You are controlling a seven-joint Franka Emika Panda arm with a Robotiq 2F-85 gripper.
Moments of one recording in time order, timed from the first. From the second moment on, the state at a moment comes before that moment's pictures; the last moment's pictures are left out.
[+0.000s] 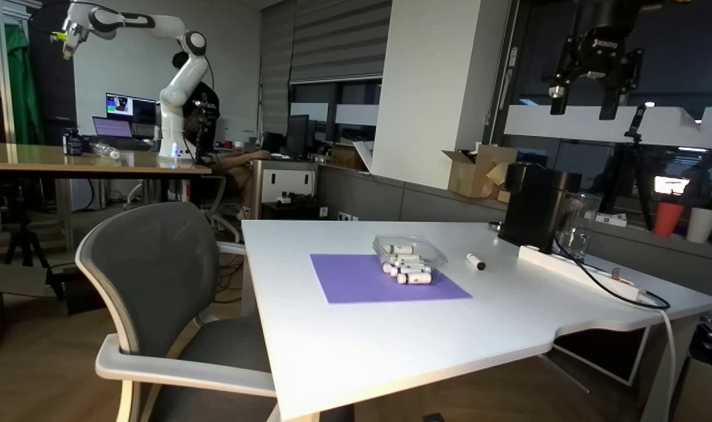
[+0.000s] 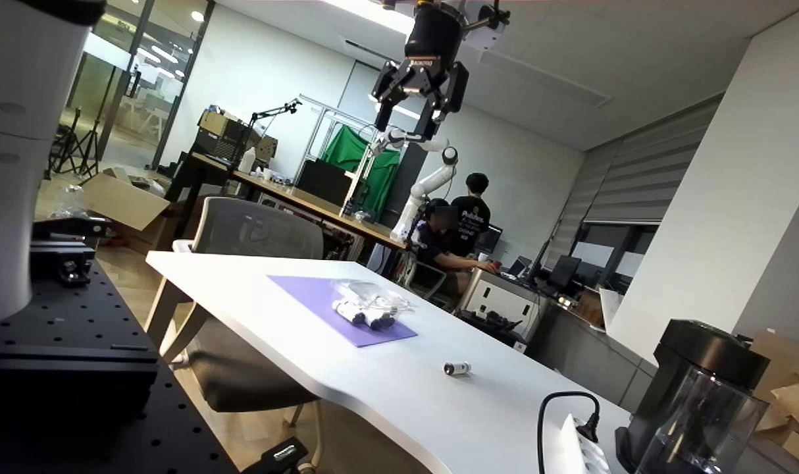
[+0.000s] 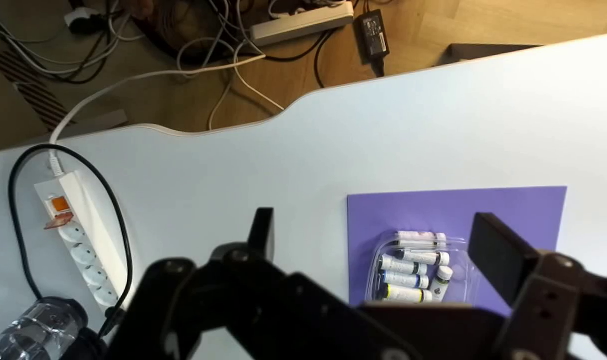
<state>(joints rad) -0.09 -0.52 -0.05 -2.51 -0.08 2.03 -0.06</state>
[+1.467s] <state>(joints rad) -0.17 0.42 -0.10 -1.75 0.25 1.98 -0.92</state>
